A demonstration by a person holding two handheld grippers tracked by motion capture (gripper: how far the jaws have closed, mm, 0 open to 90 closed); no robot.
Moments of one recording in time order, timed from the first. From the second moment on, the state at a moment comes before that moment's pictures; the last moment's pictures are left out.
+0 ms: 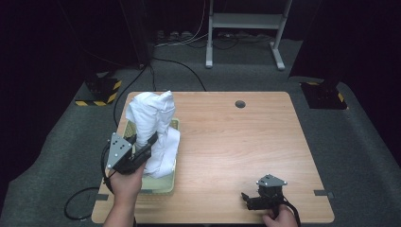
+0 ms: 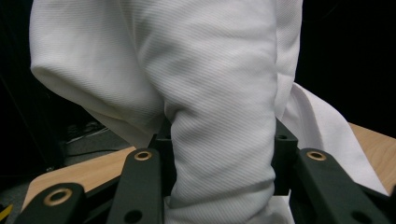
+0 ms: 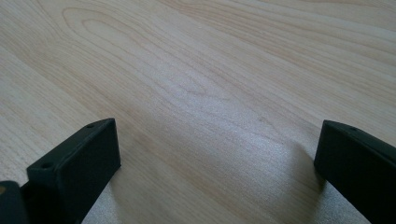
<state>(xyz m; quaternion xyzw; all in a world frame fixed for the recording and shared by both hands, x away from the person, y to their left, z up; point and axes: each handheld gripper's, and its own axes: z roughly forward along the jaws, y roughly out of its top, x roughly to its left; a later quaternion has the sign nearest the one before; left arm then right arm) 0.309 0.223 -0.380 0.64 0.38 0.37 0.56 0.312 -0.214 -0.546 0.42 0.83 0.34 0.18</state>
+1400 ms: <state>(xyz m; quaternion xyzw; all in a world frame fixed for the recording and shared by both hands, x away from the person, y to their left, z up) 0.317 0.182 -0.374 0.64 0.38 0.37 0.55 0.312 -0.214 -0.546 0.42 0.83 0.34 0.18</state>
